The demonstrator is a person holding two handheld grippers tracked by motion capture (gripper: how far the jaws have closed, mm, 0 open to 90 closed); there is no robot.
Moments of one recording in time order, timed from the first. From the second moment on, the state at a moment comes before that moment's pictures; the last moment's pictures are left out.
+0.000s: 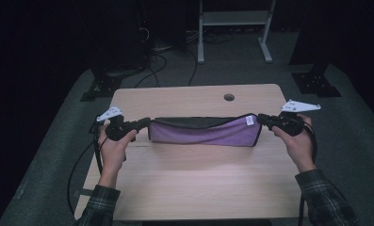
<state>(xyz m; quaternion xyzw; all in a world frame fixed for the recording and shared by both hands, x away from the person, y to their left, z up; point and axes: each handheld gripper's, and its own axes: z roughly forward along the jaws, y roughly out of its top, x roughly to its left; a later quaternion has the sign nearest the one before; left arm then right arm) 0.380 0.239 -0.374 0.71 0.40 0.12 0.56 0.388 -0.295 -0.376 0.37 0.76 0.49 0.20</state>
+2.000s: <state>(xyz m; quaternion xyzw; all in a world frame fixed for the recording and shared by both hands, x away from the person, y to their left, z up) 0.252 0.246 -0.469 0.81 0.42 0.00 0.41 0.287 -0.283 -0.468 0.29 0.89 0.33 0.07</state>
